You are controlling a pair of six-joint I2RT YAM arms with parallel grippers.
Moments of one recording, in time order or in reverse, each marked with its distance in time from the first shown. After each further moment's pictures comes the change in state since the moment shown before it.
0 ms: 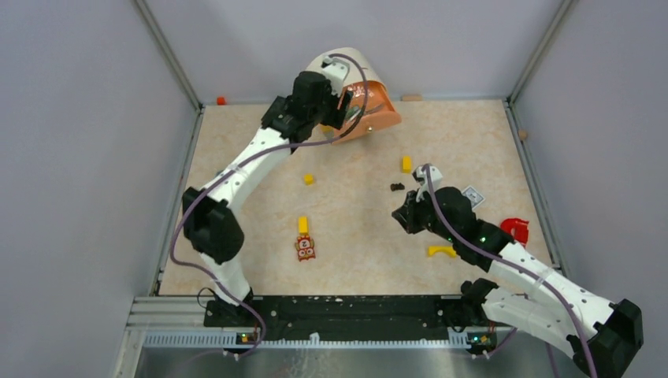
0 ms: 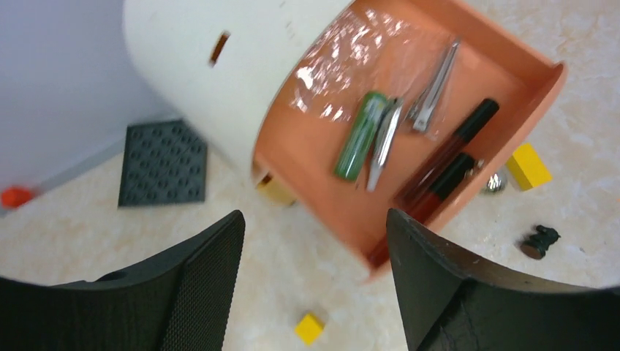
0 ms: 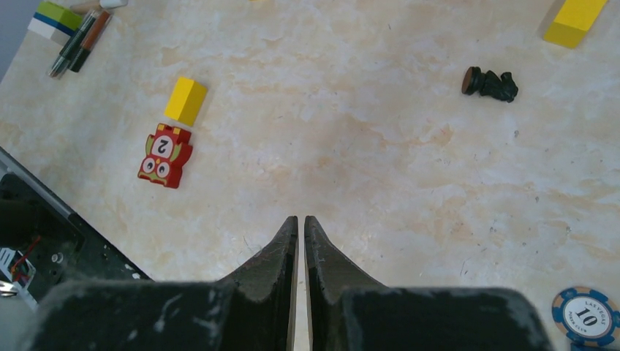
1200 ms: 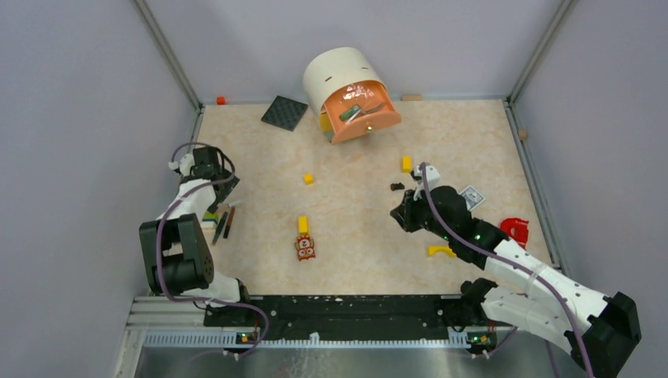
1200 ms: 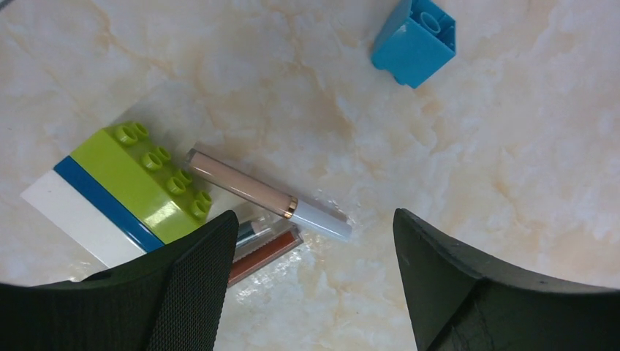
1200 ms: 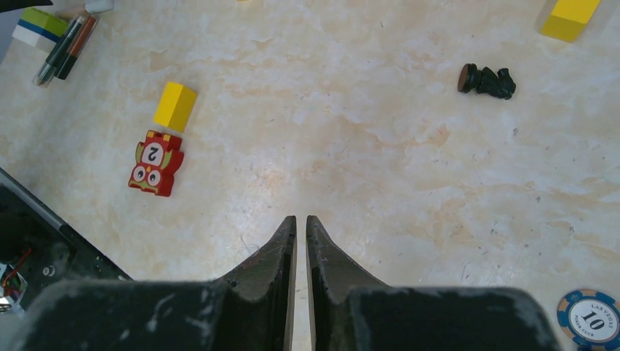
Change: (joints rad) left arm 0.721 -0.370 -0.937 0.015 -0.194 -0.842; right arm 0.000 0.040 -0.015 0.042 0.015 0.012
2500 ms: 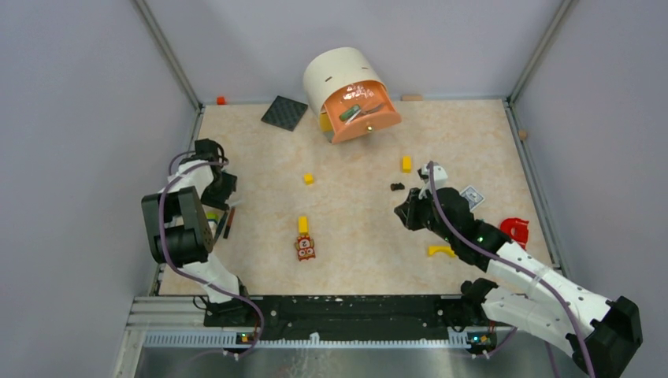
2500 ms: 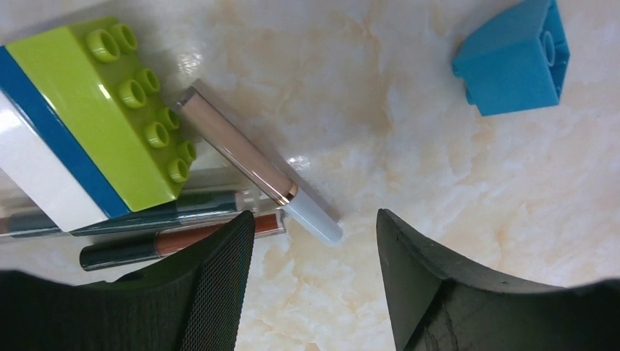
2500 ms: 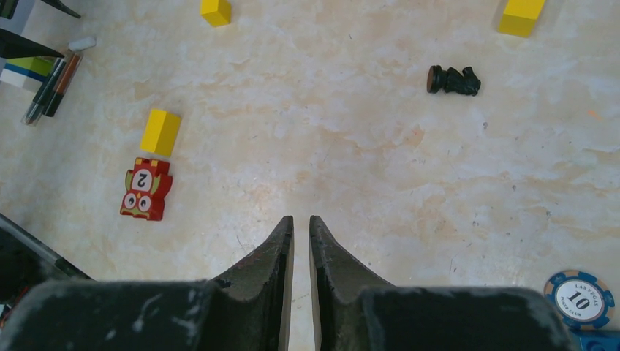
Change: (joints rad) left arm 0.026 0.217 0.215 -0.288 0.066 -0.384; right arm 0.000 -0.027 -0.008 -0.007 0.094 0.060
